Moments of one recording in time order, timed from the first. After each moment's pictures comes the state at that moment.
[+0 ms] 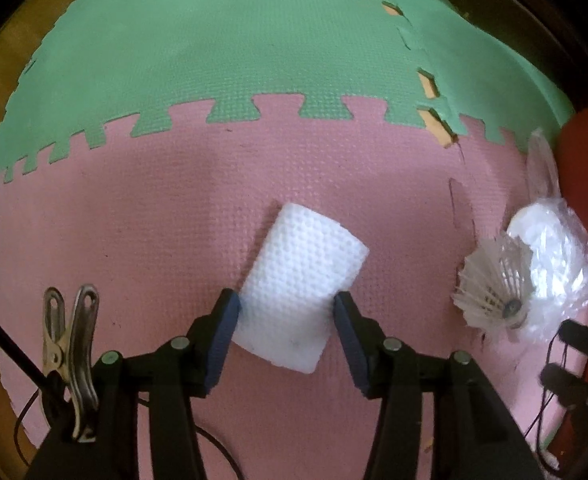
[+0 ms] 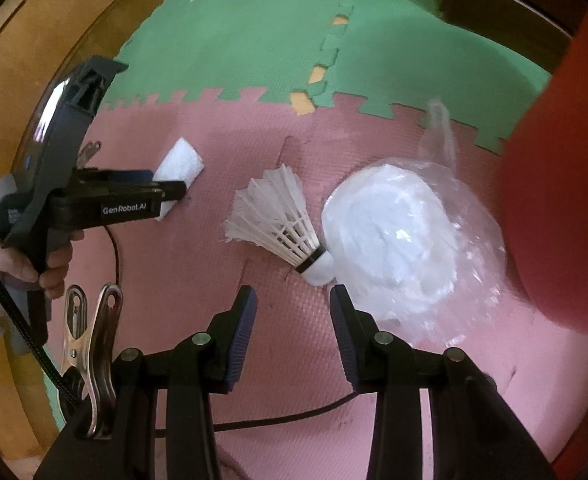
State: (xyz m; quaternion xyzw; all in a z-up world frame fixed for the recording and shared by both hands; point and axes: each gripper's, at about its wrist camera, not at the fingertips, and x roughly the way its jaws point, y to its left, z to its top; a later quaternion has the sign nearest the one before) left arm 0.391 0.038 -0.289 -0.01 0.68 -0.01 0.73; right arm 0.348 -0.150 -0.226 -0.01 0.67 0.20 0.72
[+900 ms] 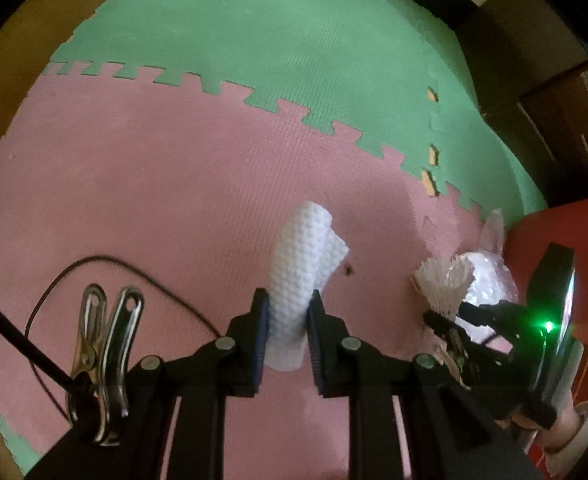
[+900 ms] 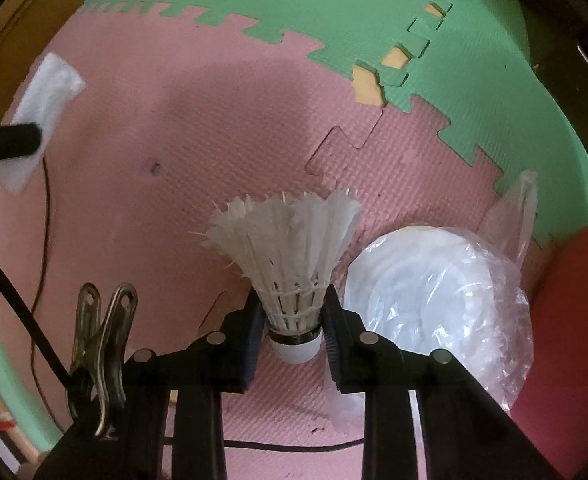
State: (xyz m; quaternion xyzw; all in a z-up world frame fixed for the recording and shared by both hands) left arm 0.338 0.099 -0.214 -0.19 0.65 0.04 0.73; right arm 0.377 -0.081 -0.275 -0.19 0.68 0.23 0.67
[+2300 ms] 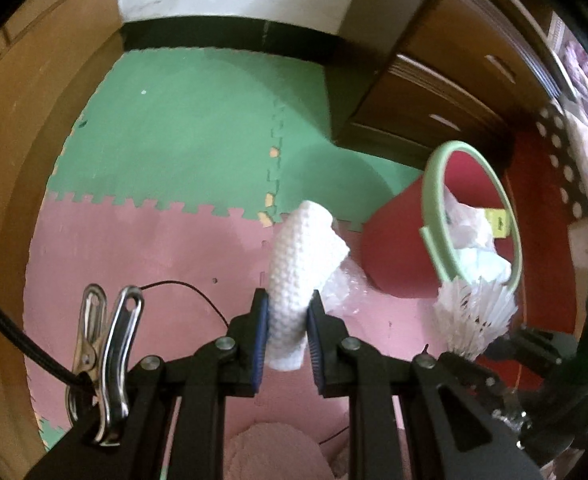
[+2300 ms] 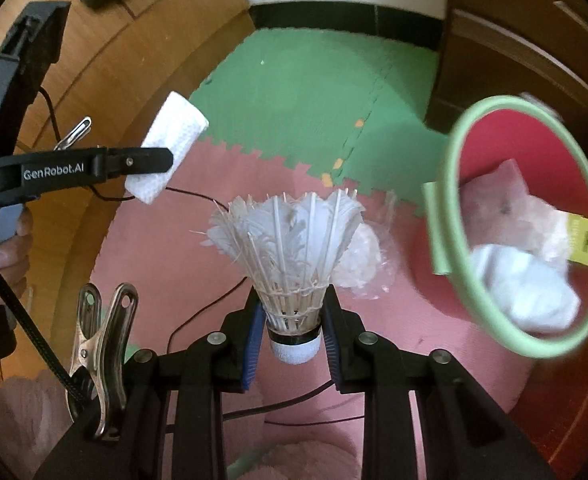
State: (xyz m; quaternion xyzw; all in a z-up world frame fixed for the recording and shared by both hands) left arm 0.327 -0.038 0.029 -0.10 0.60 -0.04 0.80; right arm 0.319 -0.212 0.004 -0.04 0.61 0.26 0.75
